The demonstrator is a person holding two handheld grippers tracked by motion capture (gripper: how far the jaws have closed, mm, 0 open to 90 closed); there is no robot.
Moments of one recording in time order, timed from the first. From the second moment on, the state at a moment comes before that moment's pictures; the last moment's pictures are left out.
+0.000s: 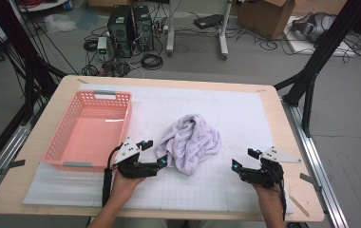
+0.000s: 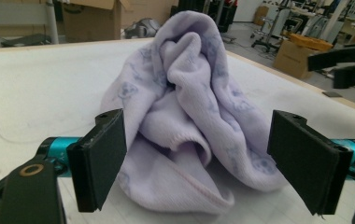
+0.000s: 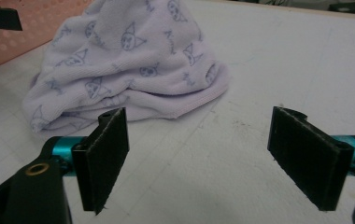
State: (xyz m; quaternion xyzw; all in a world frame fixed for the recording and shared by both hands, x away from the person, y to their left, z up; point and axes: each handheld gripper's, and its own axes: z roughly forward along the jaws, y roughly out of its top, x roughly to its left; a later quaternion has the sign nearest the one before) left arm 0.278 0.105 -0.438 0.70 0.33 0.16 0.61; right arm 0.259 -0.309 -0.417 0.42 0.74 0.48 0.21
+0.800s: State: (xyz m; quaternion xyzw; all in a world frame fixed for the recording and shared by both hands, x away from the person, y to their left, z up) left arm 0.273 0.114 -0.442 0.71 0.34 0.17 0.60; right arm 0.259 -0.315 -0.432 0.41 0.75 0.47 0.22
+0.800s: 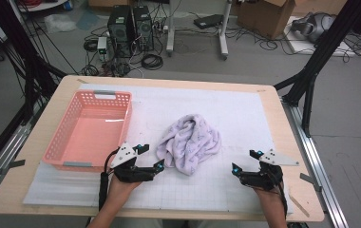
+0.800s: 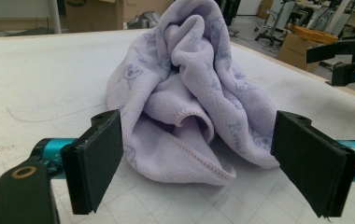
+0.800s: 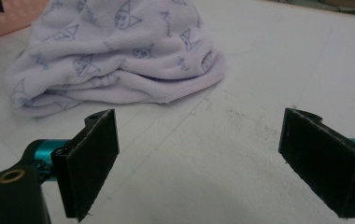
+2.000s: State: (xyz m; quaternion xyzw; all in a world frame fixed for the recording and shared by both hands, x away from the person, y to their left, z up) left arm 0.314 0.033 -0.435 0.82 0.26 0.13 0.49; right arm 0.267 -0.286 -0.448 0.37 0.80 0.44 0.16
